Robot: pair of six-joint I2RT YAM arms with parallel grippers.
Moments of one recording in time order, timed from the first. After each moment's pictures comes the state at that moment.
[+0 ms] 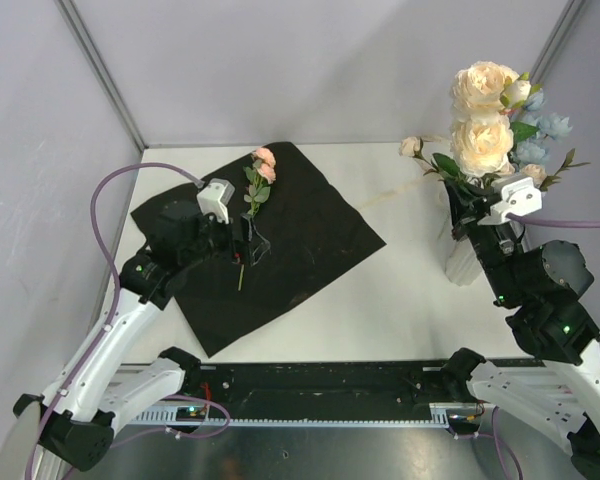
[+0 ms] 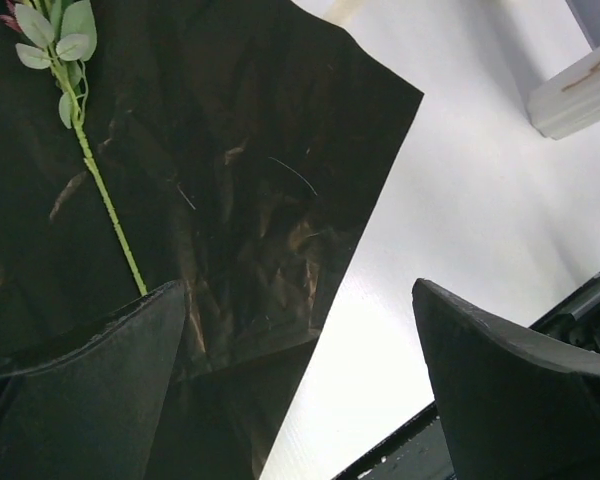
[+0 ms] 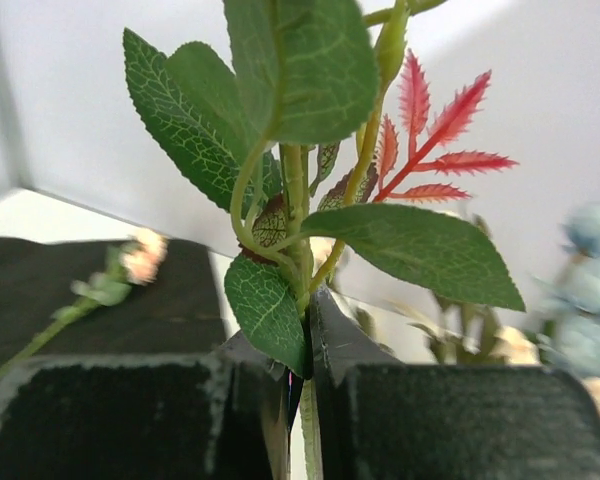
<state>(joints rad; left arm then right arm) -0.43 0.90 0.97 -0.56 0.19 -0.25 0.73 0.66 1.14 -0.18 0.33 -0.26</state>
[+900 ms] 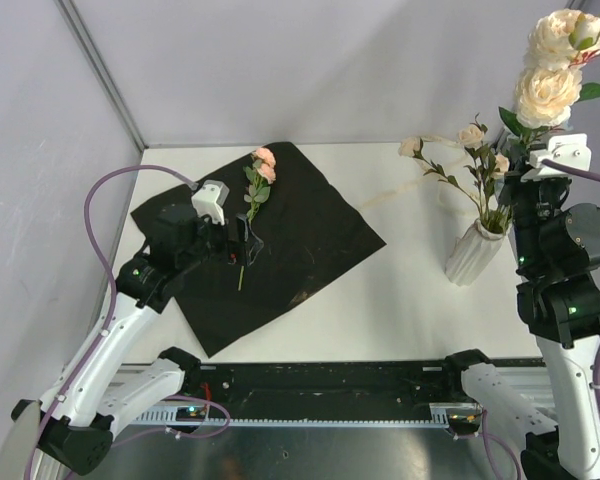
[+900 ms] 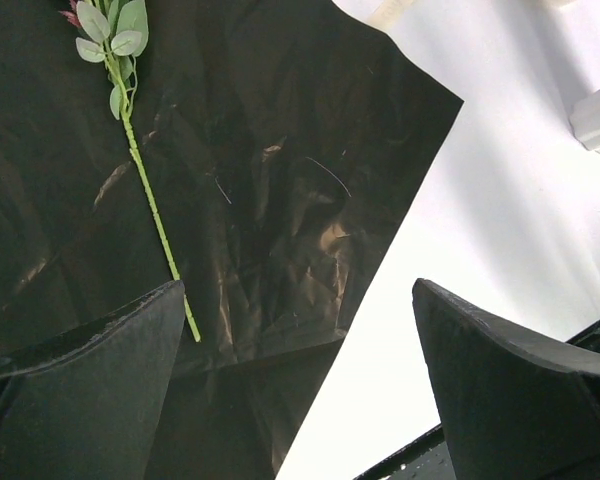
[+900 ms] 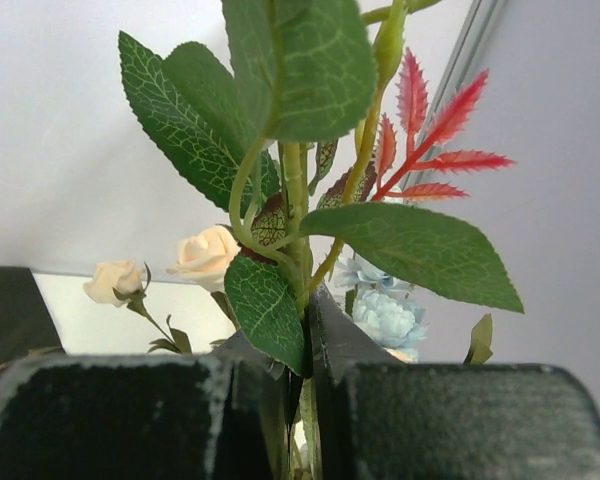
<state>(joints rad) -0.43 0.87 0.97 -0.58 0.10 -0.23 0.24 0.79 1.33 -0.29 0.29 -0.30</state>
